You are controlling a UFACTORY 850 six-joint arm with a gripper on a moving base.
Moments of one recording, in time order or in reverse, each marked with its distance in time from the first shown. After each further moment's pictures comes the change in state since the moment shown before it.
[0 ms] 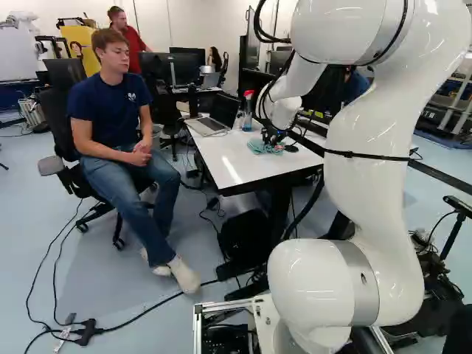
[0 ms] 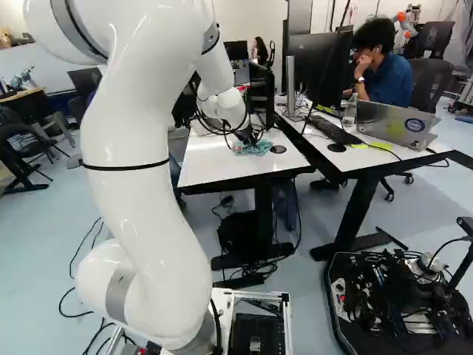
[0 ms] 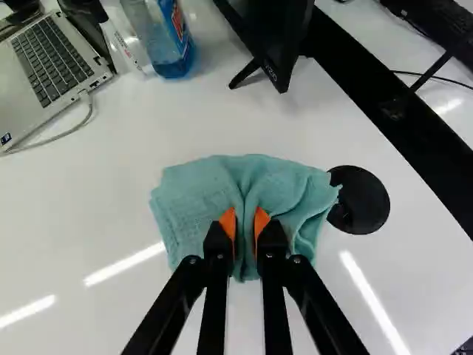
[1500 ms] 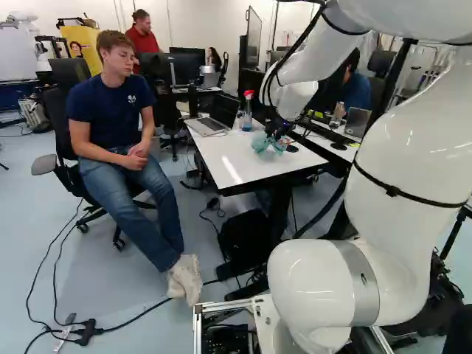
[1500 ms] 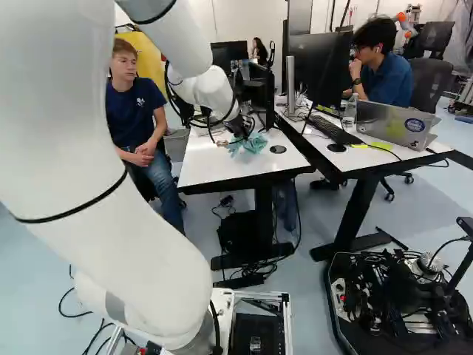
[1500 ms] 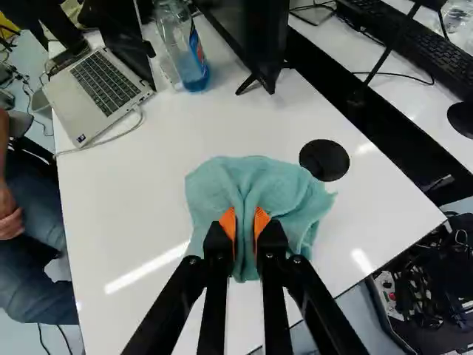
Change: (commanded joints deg) arm 0.6 20.5 12.8 5.6 -5.1 0.0
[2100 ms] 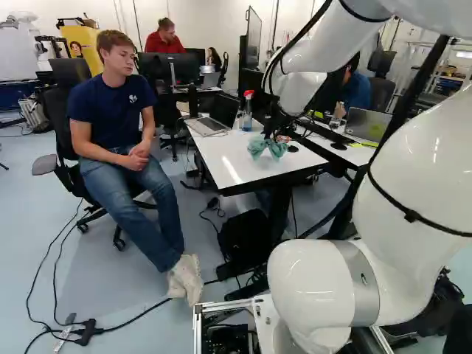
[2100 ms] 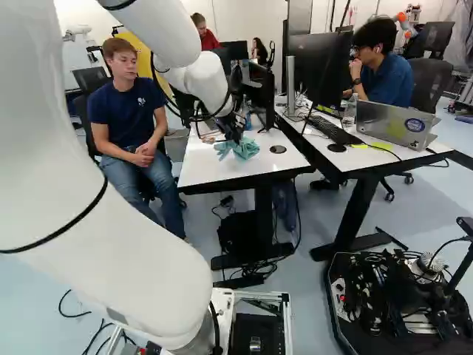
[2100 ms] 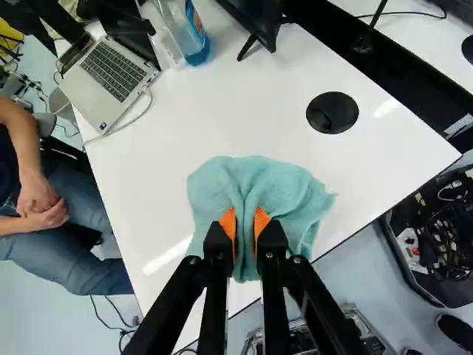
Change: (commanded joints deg) arm 0.1 6.0 1.5 7.7 -10.4 0.0
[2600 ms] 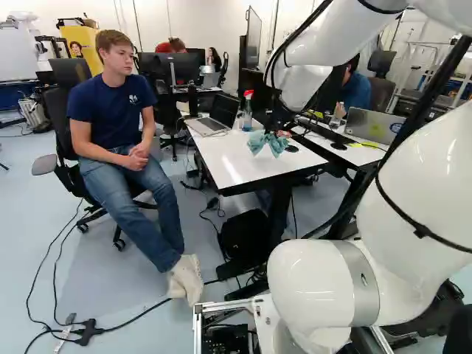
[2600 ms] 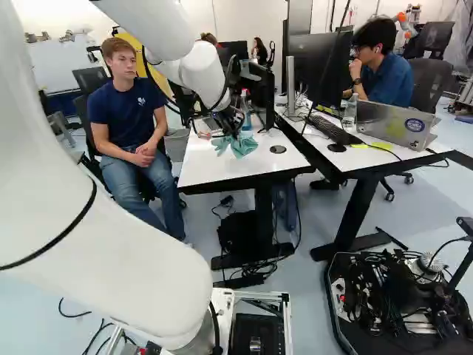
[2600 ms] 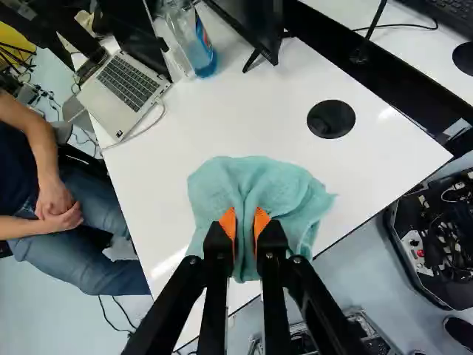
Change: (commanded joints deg) arm 0.0 2.7 0.2 0.3 -0.4 0.0
